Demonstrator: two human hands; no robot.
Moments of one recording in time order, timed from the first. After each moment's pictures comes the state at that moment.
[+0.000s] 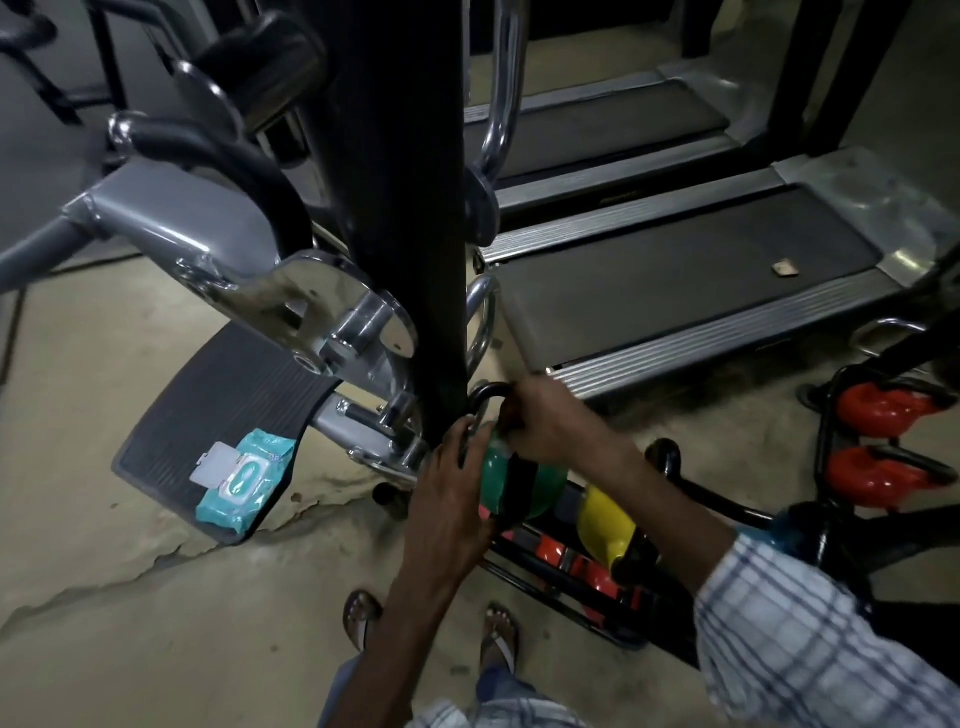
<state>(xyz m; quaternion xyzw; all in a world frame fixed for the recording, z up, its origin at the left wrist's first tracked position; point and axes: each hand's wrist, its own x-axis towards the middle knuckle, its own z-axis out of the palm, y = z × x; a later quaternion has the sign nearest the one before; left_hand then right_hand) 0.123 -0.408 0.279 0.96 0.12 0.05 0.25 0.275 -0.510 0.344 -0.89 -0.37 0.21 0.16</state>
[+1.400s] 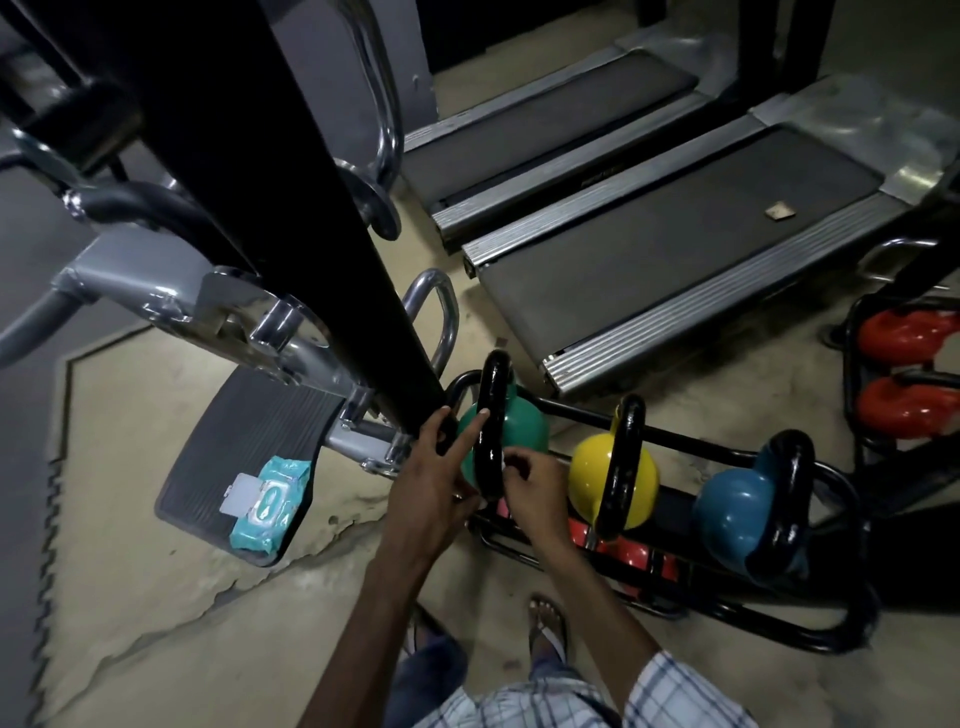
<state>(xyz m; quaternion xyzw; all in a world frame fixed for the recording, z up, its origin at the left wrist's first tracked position) 0.118 -0.416 0.294 0.98 0.07 0.00 0.21 0.169 -0.545 0.233 -0.76 0.04 0.16 0.63</state>
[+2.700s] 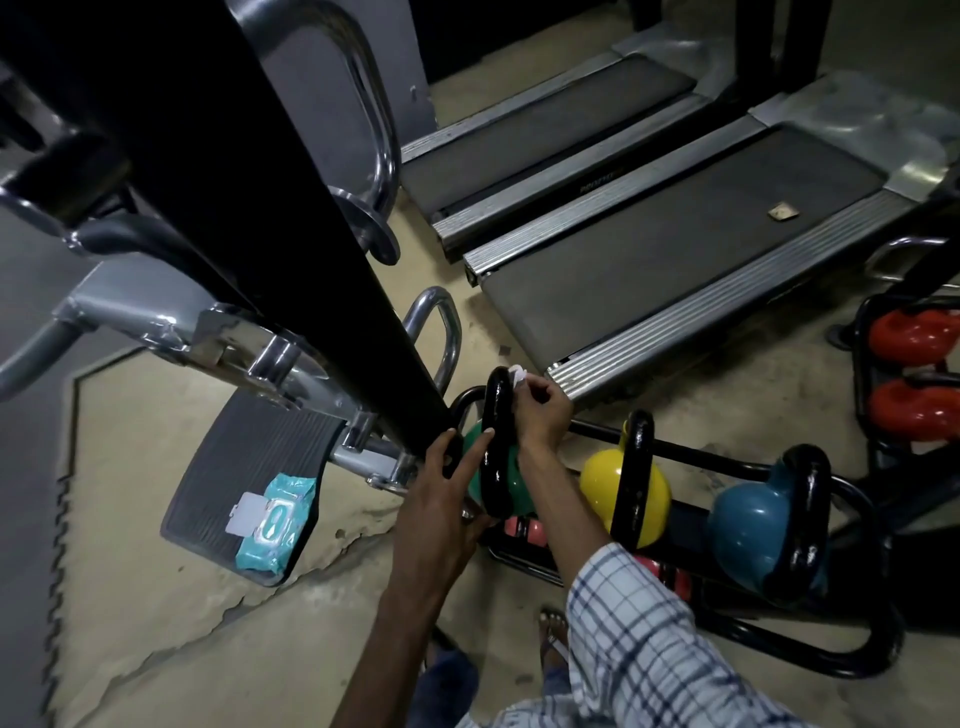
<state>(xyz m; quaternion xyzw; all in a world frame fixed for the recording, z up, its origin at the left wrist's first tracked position) 0.119 -0.422 0.291 0.98 0.09 0.01 0.19 0.272 -0.499 0.253 -0.63 0.30 0.06 0.72</state>
